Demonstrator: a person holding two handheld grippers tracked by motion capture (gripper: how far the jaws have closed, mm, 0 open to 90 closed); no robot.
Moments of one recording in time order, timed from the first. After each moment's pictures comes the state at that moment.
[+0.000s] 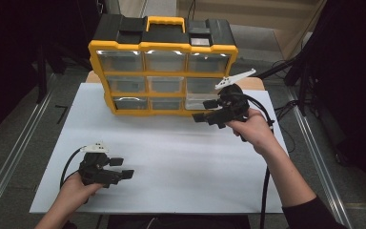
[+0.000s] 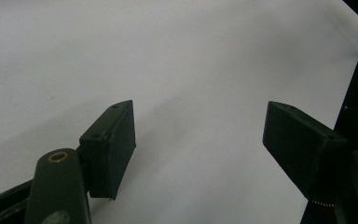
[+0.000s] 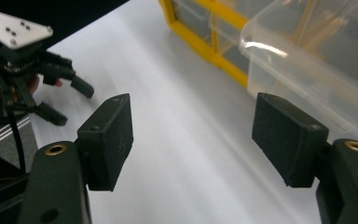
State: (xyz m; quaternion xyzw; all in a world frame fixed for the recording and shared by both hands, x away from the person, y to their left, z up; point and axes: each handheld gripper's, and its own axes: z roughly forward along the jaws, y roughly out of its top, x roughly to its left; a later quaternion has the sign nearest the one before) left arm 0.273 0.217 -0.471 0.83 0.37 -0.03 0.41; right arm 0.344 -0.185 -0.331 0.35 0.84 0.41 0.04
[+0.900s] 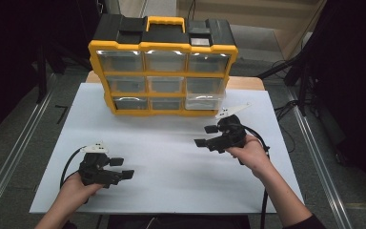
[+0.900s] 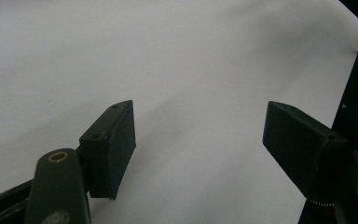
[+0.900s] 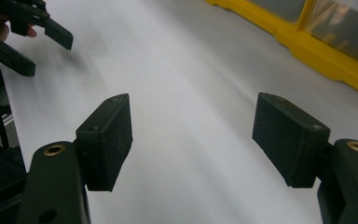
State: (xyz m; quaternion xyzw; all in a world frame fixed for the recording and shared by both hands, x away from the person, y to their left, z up) left arm 0.272 0.217 -0.470 0.83 0.37 -0.03 0.41; right arm 0.318 -0.193 -0.412 0.36 0.84 0.40 0.03
